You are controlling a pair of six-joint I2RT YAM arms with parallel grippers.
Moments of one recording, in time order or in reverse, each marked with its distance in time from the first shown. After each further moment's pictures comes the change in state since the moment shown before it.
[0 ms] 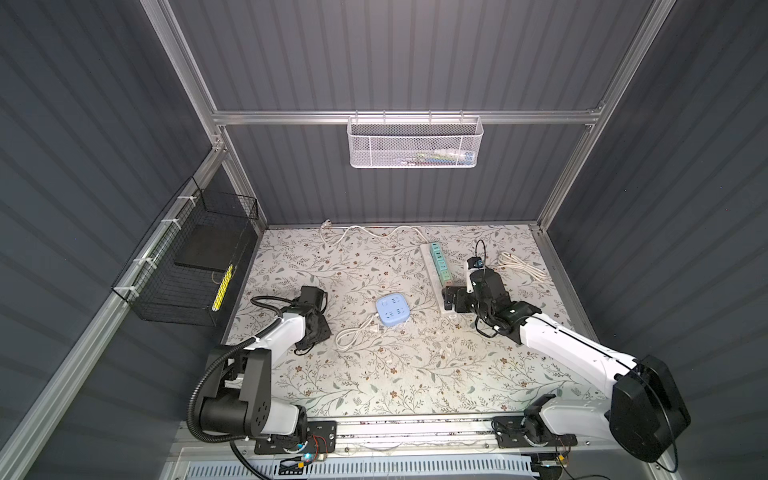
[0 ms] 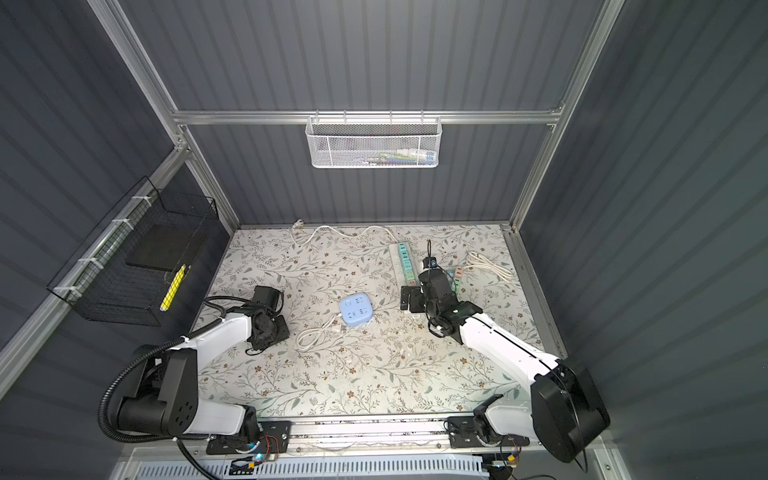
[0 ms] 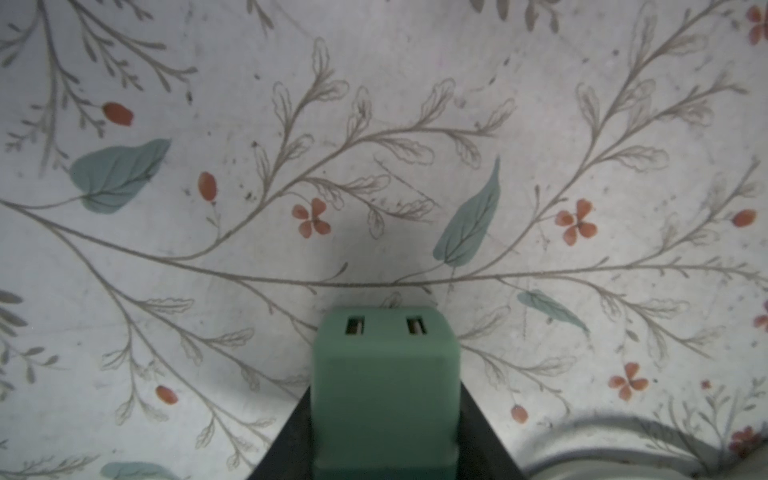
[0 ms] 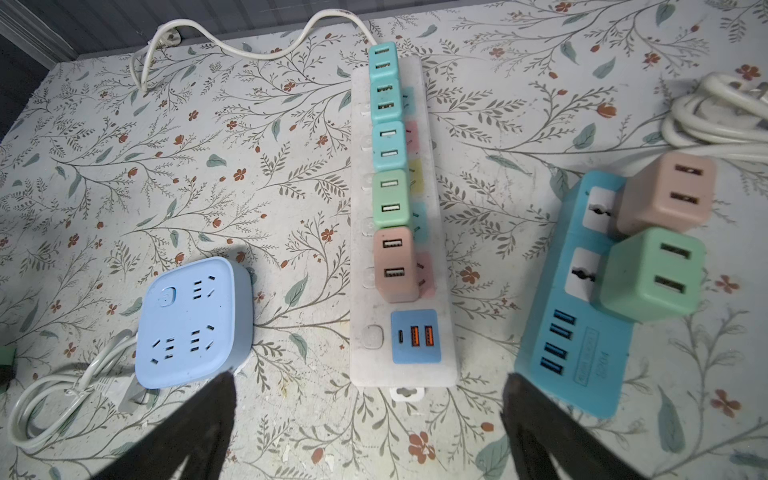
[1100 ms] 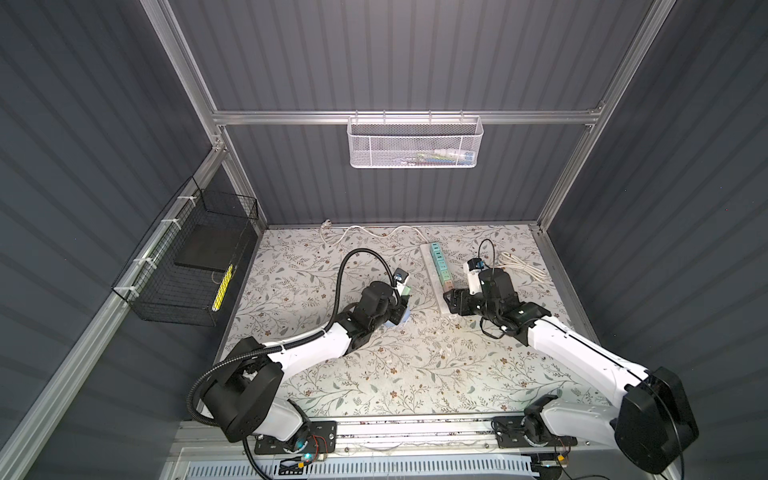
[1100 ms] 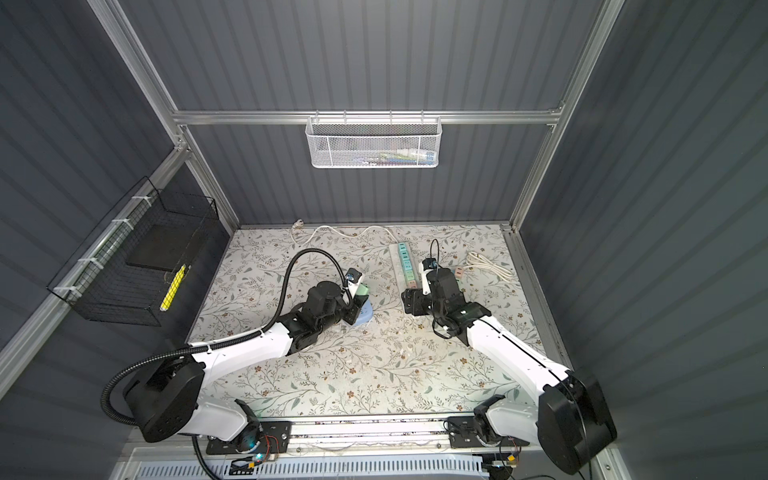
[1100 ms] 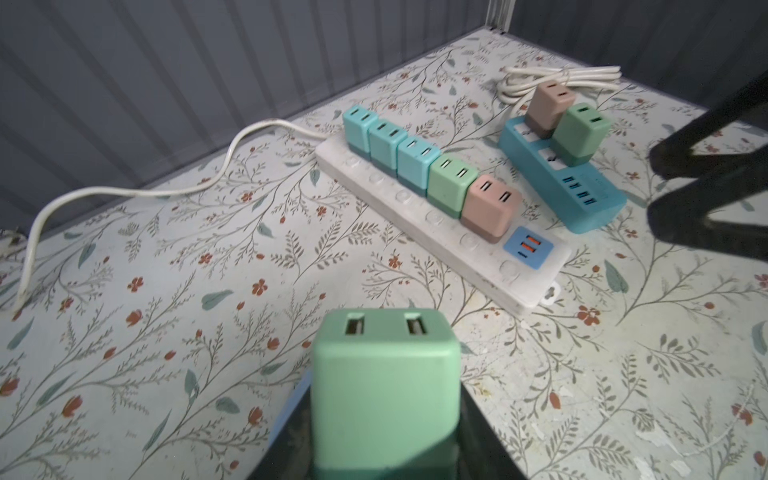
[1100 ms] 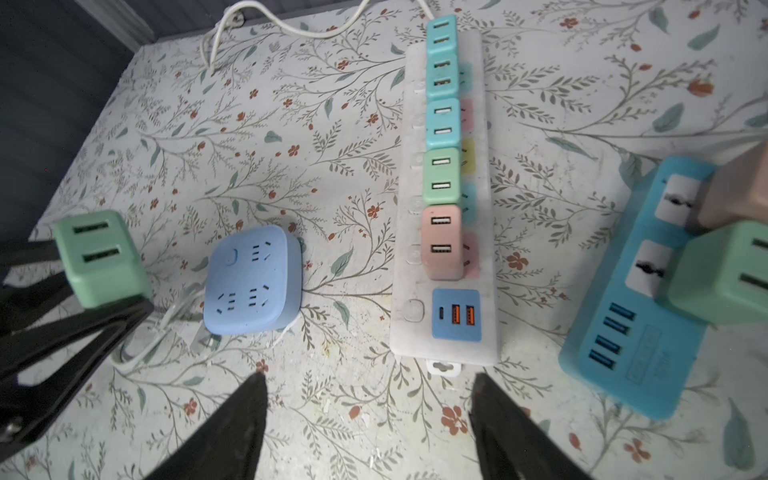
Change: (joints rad) left arm -0.627 0.019 0.080 0.789 0.010 0.605; right arm -0.048 -0.077 -0.001 -0.059 -0.245 -0.019
